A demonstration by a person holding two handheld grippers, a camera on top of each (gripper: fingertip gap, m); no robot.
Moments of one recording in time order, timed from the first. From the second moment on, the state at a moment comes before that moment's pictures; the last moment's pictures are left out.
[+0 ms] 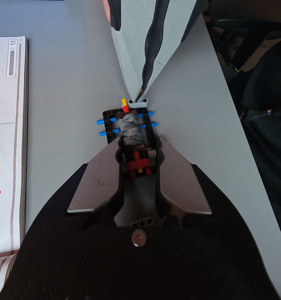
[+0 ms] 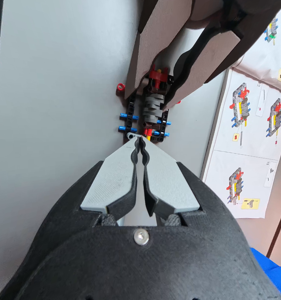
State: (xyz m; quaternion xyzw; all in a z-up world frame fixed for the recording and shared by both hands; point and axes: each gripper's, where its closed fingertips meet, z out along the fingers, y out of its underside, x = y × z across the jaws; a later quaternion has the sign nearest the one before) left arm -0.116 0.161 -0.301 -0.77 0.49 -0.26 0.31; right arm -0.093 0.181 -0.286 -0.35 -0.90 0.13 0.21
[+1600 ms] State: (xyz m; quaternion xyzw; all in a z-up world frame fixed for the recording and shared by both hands) left arm -0.112 0.161 -0.301 -0.78 0.47 -0.28 0.30; right arm -0.091 0.182 -0.286 -0.34 -0.87 0.21 0.28
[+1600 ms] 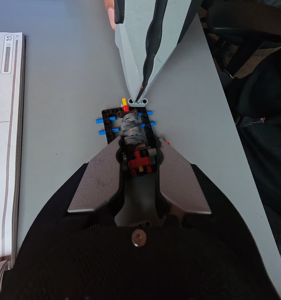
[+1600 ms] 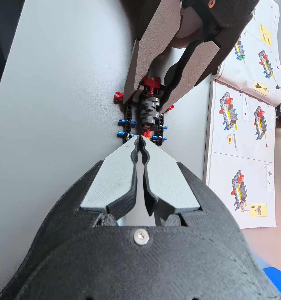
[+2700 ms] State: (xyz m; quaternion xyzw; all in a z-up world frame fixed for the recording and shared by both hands) left arm -0.126 0.147 -0.300 -0.76 0.50 -0.32 0.27; right arm -0.084 0.171 -0.292 -0.33 -0.89 0.18 0.25
